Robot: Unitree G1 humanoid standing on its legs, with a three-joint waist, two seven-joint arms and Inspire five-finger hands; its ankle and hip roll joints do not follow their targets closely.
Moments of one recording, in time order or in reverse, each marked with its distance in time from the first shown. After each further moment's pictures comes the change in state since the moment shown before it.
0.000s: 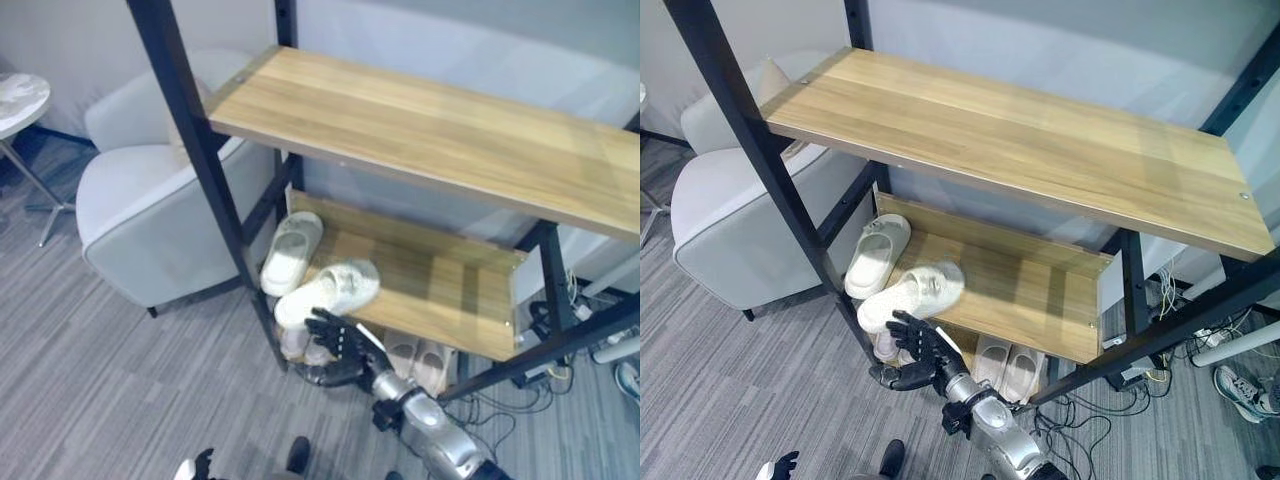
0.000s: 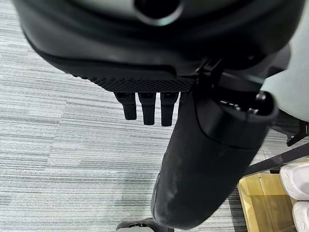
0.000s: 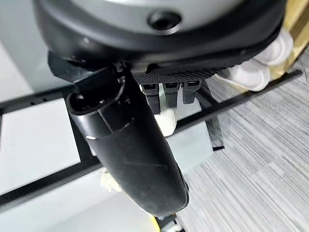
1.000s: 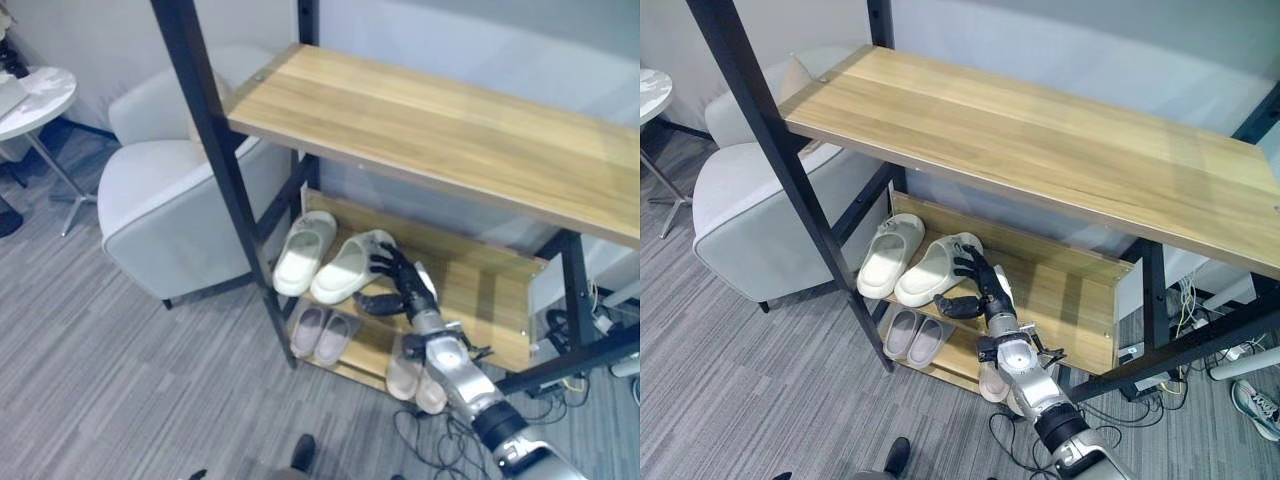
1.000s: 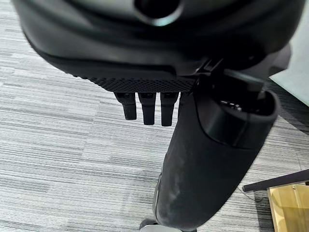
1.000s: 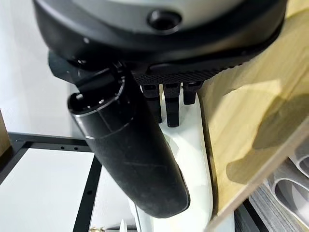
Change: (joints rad) left arm 0.006 0.001 0.007 0.074 -0.036 0.003 -0.017; right arm -0.246 -0.052 -0.236 0.163 -0.279 -0.008 -0.265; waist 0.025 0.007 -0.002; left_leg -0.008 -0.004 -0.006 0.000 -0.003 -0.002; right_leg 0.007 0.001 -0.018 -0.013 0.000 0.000
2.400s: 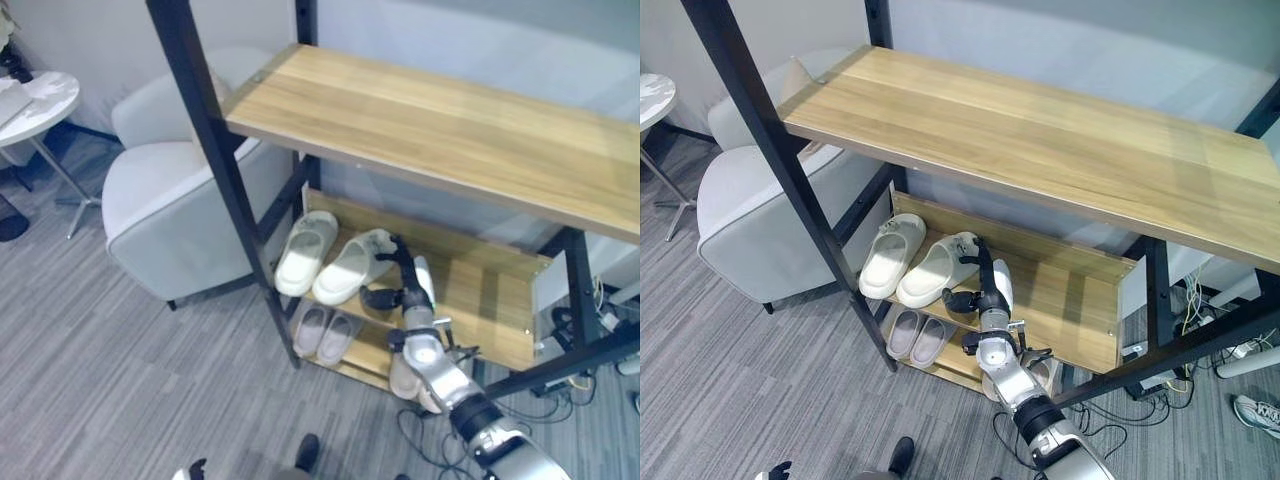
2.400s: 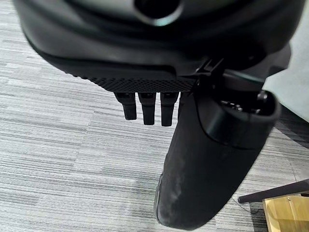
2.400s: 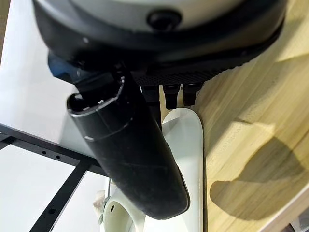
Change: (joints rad) left arm -0.021 -0.008 -0.006 -0.017 -0.002 0.030 0.049; right arm -0.027 0.119 -0.031 0.042 -0.358 0.088 -0.298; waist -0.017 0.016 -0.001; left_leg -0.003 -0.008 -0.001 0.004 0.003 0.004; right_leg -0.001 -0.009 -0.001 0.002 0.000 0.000
